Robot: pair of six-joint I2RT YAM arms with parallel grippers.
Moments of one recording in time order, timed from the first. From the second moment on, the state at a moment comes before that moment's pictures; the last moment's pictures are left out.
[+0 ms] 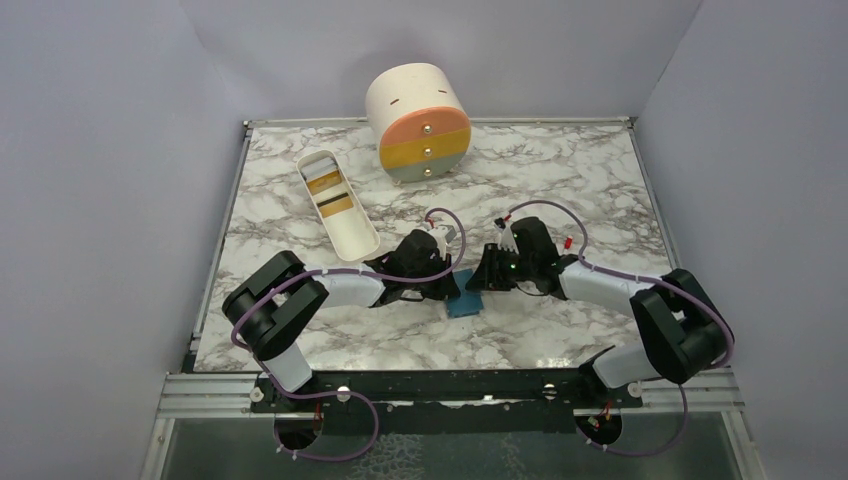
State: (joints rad) left arm -0.83 1.66 0.72 0.24 0.26 -0.62; right arm 0.52 1.45 0.58 0.08 -0.45 0.59
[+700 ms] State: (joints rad) left arm -0.83 1.66 0.72 0.24 0.26 -0.62; right arm 0.52 1.44 0.59 0.02 -0.41 0.59
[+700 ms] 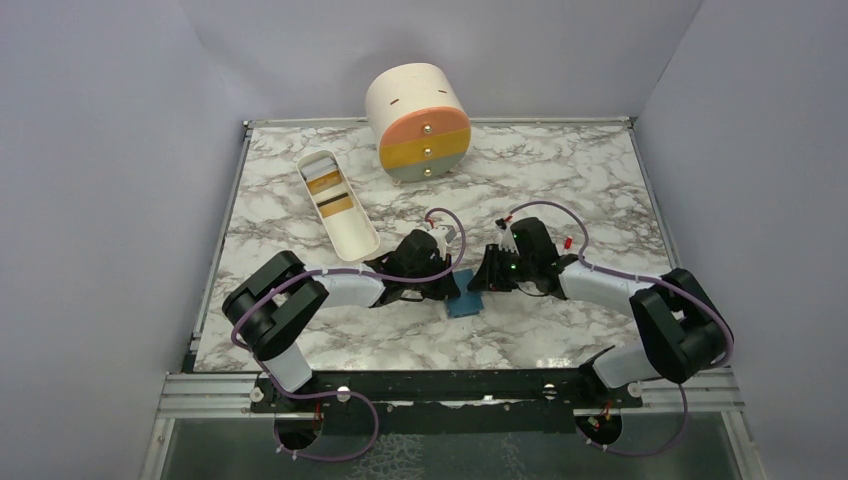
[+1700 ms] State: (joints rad) left arm -0.83 1.66 0.71 0.25 0.26 -0.63; right arm 0.55 1.47 0.59 0.07 -0.38 0.60
